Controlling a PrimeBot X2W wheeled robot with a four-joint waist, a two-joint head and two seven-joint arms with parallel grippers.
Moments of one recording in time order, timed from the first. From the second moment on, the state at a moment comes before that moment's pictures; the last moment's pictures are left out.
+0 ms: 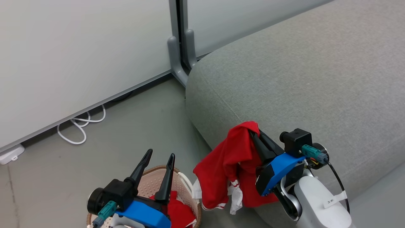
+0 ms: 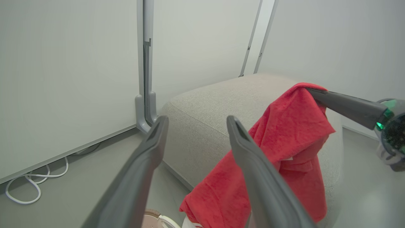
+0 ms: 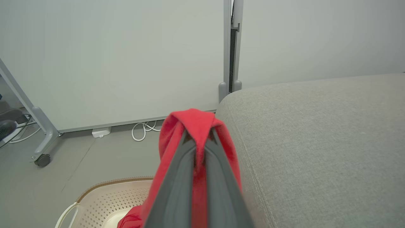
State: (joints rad) left arm -0.11 0.15 -0.39 0.28 -0.36 -0.13 -0.26; right arm -0.45 -0.05 0.34 0.58 0.25 0.13 -0.17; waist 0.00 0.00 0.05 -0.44
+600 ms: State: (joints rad) left arm -0.14 0.16 -0.40 0.27 -0.36 -0.13 -0.26; right arm -0.61 -0.05 0.25 0.61 0.25 0.13 -0.12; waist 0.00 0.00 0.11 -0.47
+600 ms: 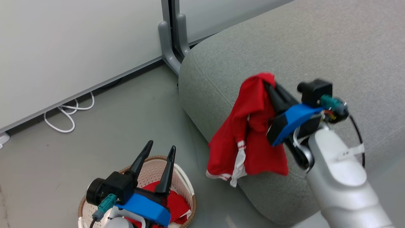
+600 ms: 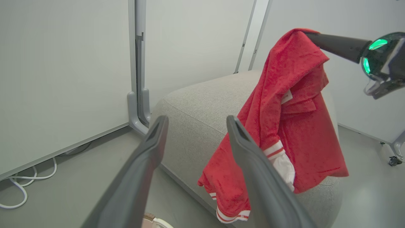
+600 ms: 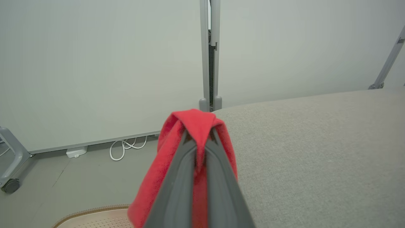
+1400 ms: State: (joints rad) left arm -0.36 0.28 -0.50 0.16 -0.32 -0.13 -0.26; right arm -1.13 -0.36 -0.46 0.59 -0.04 0.13 0.00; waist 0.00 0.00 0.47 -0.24
